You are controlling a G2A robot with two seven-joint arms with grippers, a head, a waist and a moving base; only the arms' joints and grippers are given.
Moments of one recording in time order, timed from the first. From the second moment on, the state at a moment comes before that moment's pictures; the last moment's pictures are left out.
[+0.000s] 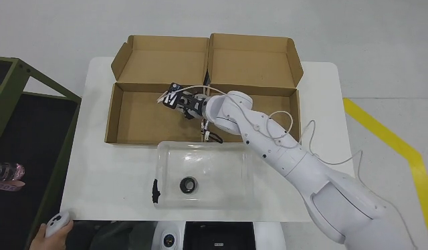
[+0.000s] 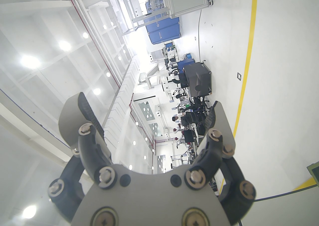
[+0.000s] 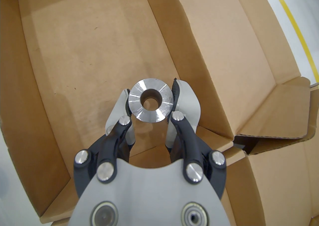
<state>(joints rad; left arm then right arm) -0.33 -0.16 -0.45 -1.44 1.96 -0.37 0.19 -0.50 -1.54 0.56 -1.05 -1.17 -0.36 0.54</state>
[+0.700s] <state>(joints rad) -0.33 -0.16 -0.45 -1.44 1.96 -0.37 0.19 -0.51 -1.57 0.58 -1.01 -1.23 -0.37 0.56</state>
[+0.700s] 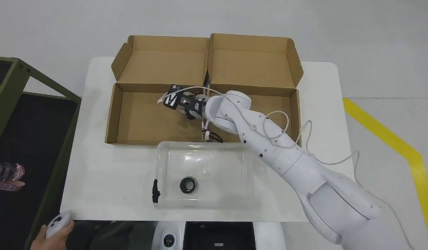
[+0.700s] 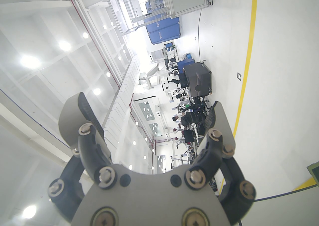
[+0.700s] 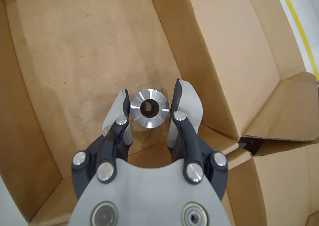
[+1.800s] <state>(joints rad) -0.33 -0.16 -0.45 -1.44 1.96 -0.37 0.19 -0.92 -1.44 0.82 -1.71 -1.37 -0.58 0.61</state>
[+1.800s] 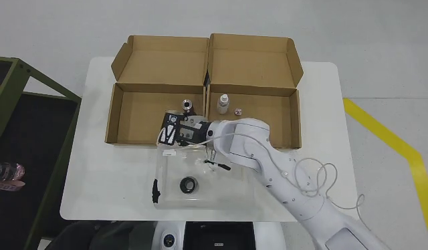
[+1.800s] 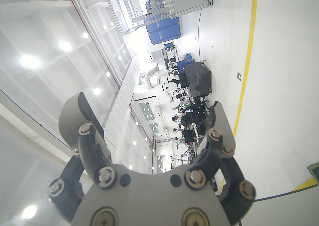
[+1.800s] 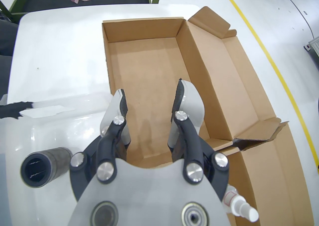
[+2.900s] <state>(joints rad) -0.33 -0.16 -0.45 -1.44 1.96 -0.37 0.19 -1.30 -1.34 0.80 -1.95 -1.62 -0.80 0.57</state>
